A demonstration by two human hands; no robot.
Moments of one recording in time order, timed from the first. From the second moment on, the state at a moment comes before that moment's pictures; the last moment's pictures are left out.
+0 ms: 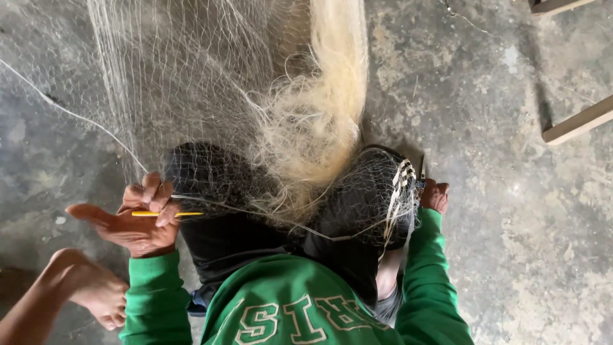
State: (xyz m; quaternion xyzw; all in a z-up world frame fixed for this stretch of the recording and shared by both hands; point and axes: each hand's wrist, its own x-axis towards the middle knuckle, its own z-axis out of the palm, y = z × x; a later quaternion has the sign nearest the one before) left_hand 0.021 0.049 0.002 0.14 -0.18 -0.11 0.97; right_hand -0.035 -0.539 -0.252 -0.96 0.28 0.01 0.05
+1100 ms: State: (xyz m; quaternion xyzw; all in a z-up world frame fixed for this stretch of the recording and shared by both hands) left_hand 0.014 -0.027 -0.040 0.23 -0.12 -0.11 0.96; right_hand -0.057 -0.226 -0.024 -0.34 -0.19 0.20 0.90
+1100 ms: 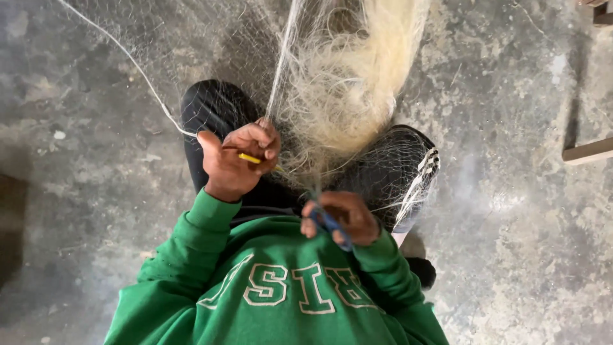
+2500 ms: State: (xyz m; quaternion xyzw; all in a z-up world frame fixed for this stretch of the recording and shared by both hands) left_hand 0.010 -0.020 -0.031 0.32 -0.11 -0.08 0.94; right_hand -0.037 -0.321 0.014 -0.58 -0.05 0.00 0.82
